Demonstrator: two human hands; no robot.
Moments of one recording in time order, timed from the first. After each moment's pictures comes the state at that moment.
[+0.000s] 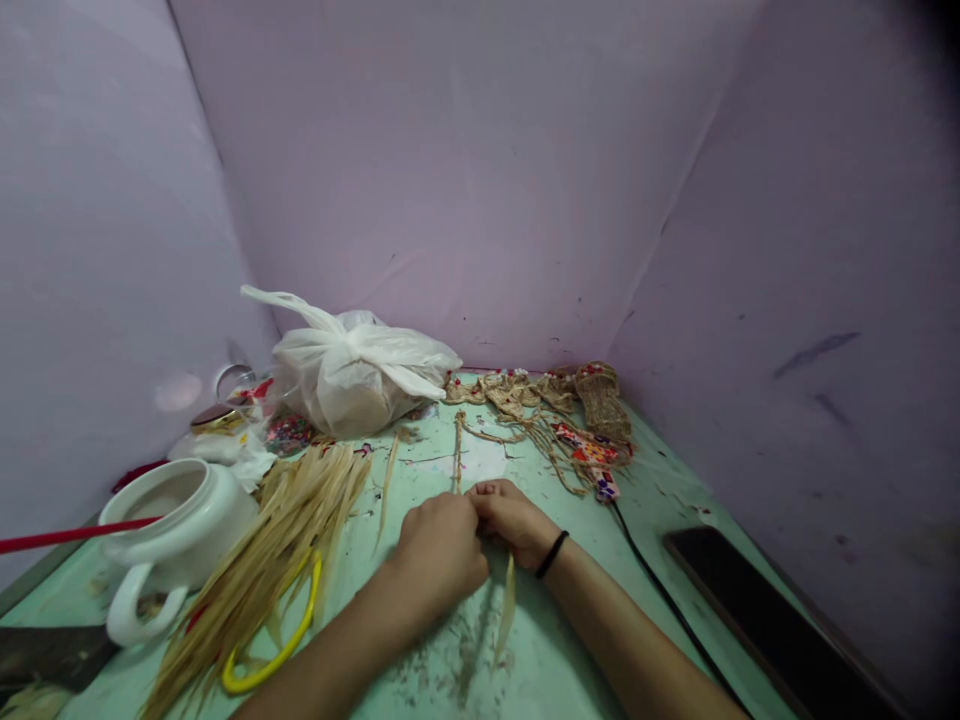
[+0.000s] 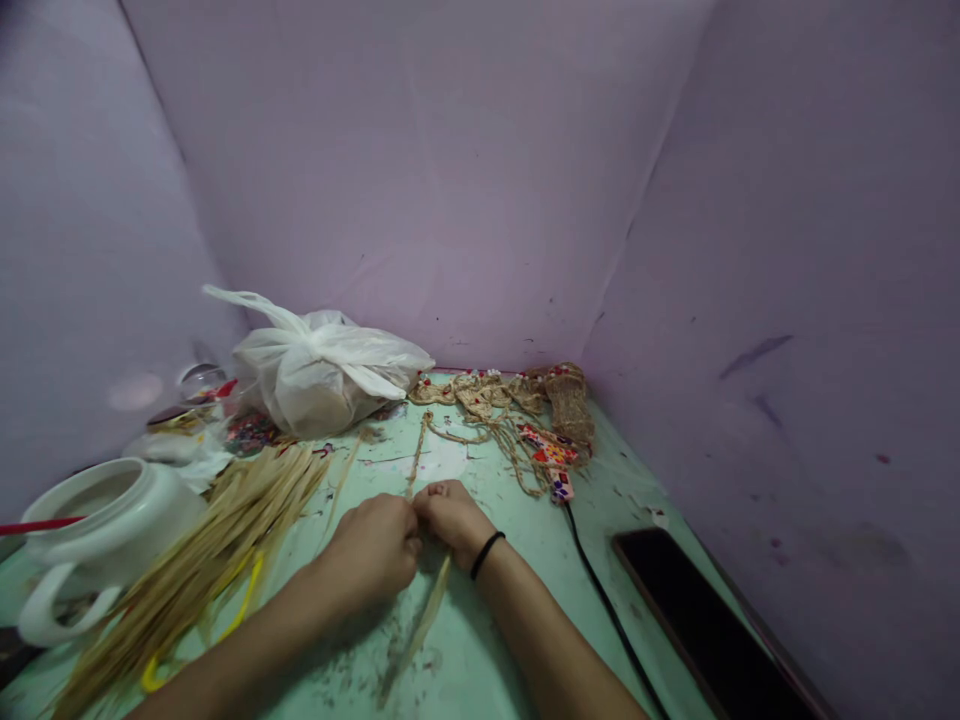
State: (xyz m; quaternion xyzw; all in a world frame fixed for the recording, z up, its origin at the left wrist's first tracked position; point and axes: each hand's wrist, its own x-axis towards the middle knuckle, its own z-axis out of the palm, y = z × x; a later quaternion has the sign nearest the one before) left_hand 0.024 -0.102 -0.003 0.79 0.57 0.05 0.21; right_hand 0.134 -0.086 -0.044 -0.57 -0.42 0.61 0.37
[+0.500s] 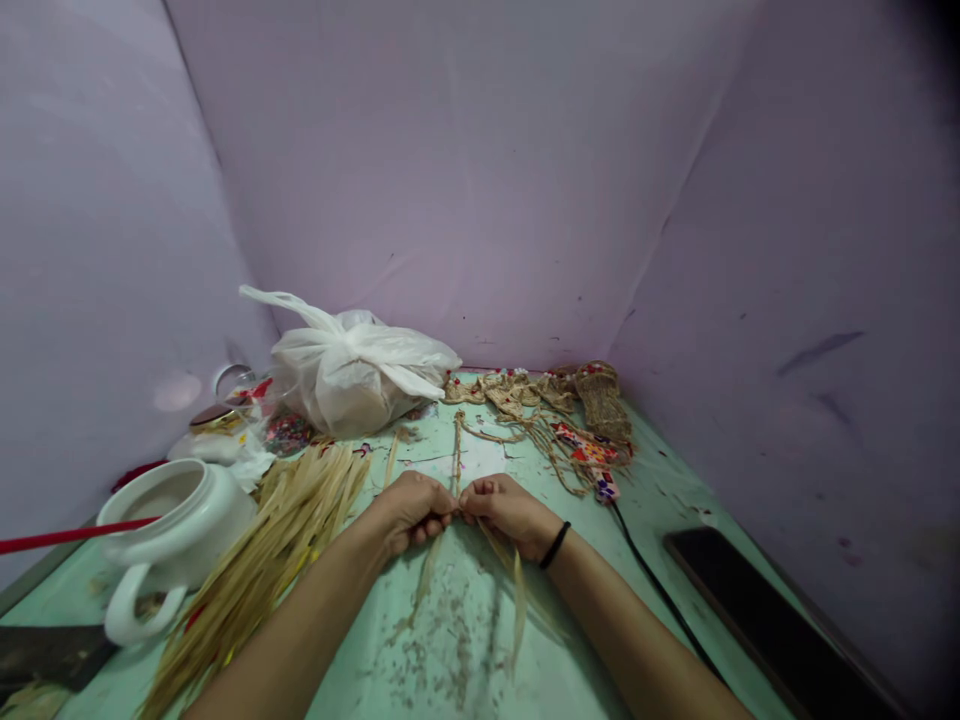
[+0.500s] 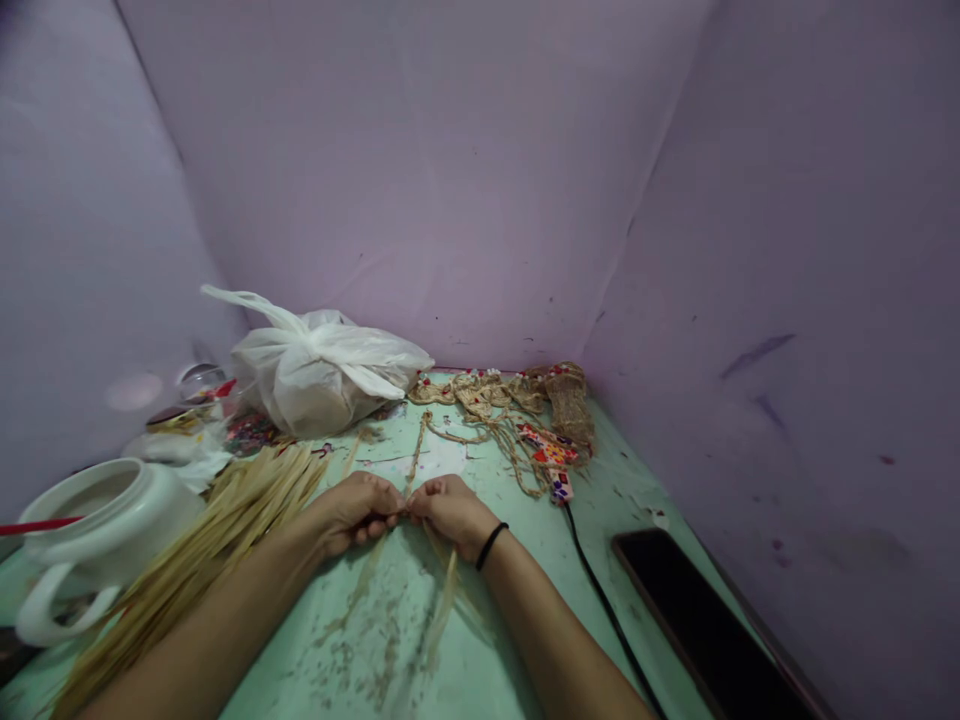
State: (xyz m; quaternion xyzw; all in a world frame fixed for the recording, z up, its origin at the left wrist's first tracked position) left_hand 0.006 -0.061 -0.025 0.49 0.56 0.17 0.65; right_hand 0.142 -0.083 -0.036 -0.54 -0.49 0.61 0.31
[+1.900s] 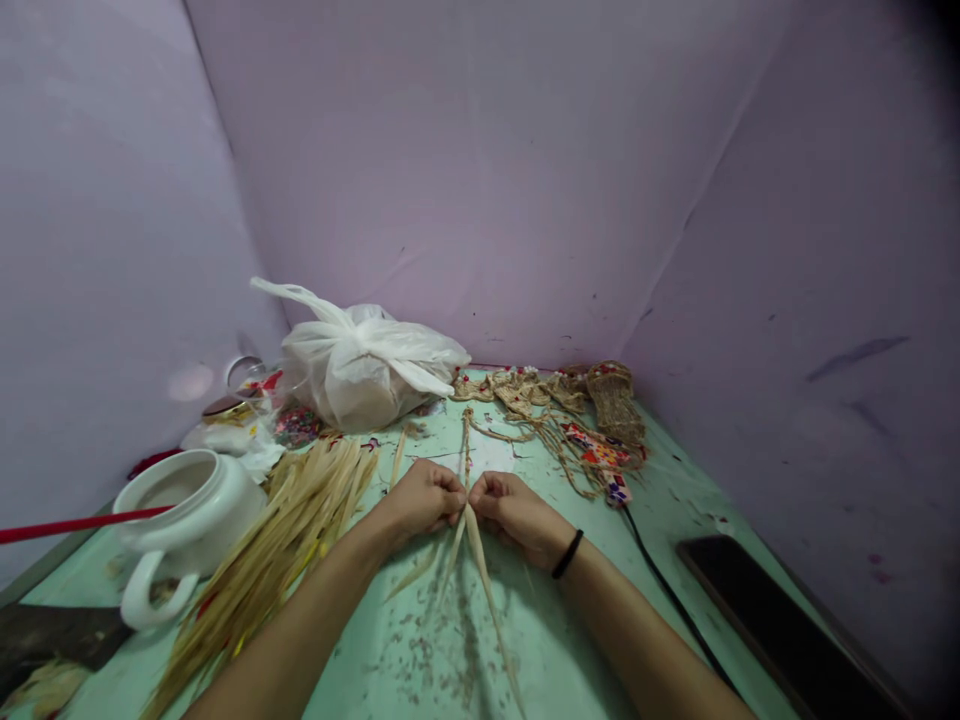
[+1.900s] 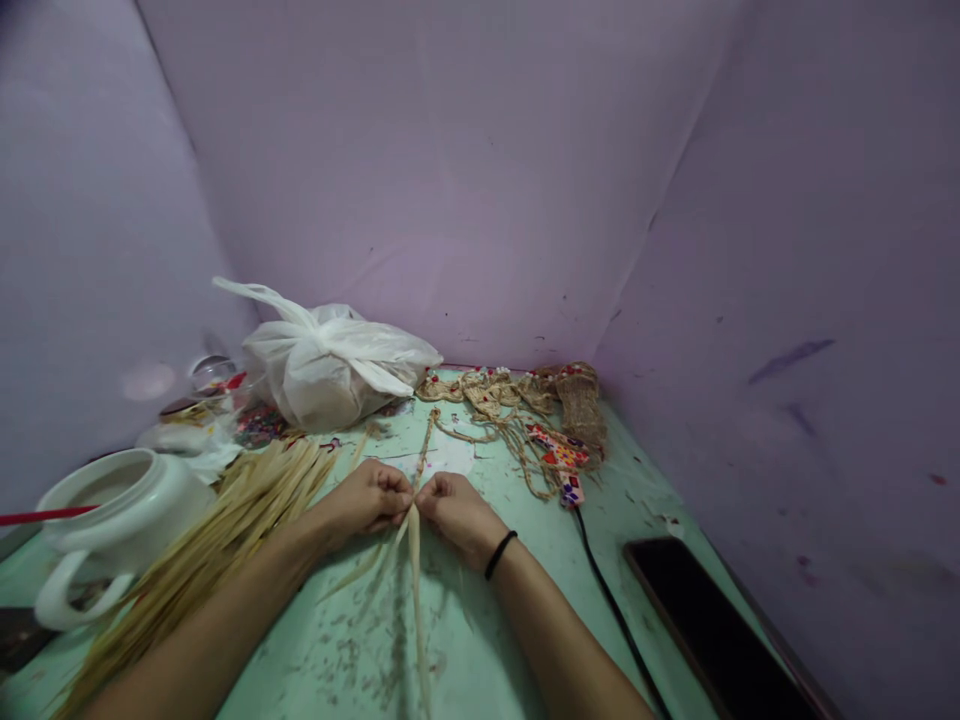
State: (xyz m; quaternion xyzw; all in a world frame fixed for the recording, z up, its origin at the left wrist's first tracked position) left_hand 0.001 -0.061 -0.025 0.62 0.46 0.20 0.60; right_hand 0.135 -0.090 -0.030 -0.57 -0.44 0.61 0.33
